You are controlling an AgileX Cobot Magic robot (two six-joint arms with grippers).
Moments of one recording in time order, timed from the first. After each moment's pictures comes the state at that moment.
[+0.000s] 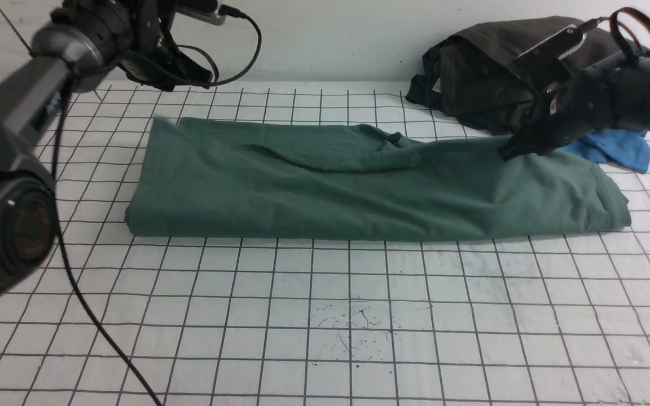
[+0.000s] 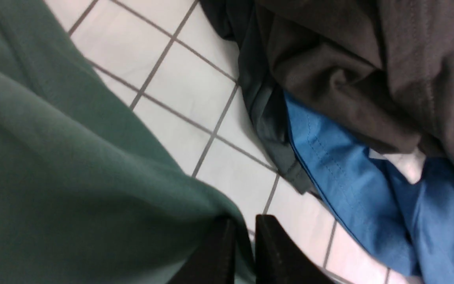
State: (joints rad) right arm 0.14 2.18 -1.73 -0.35 0.58 -0.08; left arm -0.12 2.46 -2.40 0.23 0.81 -0.01
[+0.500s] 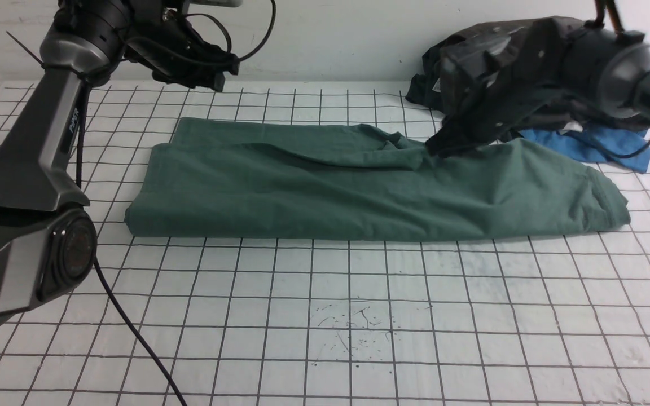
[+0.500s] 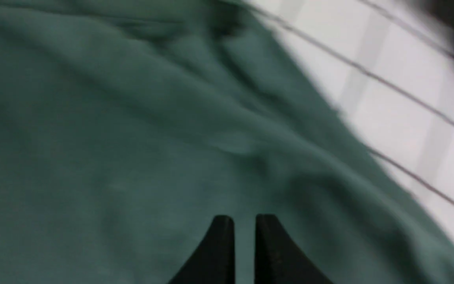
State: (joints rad) right arm 0.26 2.31 -1.98 0.36 0.88 -0.67; left arm -0.12 2.63 -2.85 -0.20 1.18 0.14
